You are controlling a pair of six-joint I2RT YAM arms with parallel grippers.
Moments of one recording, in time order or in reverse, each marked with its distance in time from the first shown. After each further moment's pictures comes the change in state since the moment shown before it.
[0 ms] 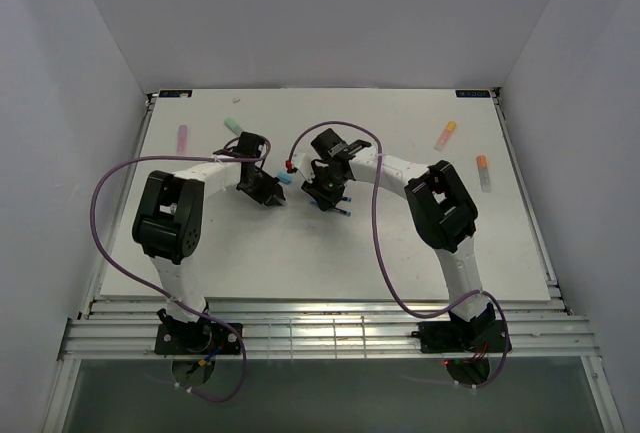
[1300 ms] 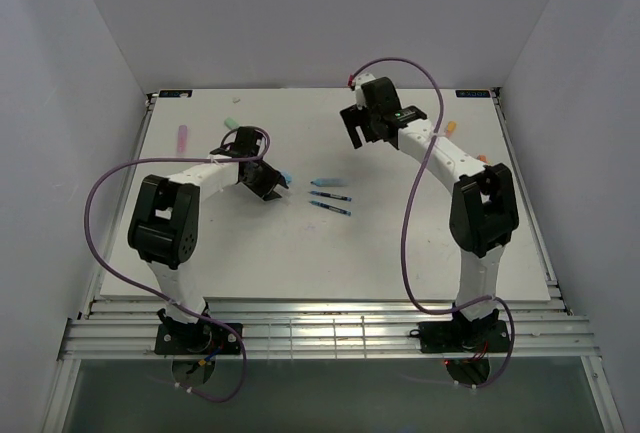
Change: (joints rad) left arm 0.000 -0.045 -0.003 0.072 0.010 0.050; right arm -0.201 -0.195 0.056 0.190 0.483 0.365
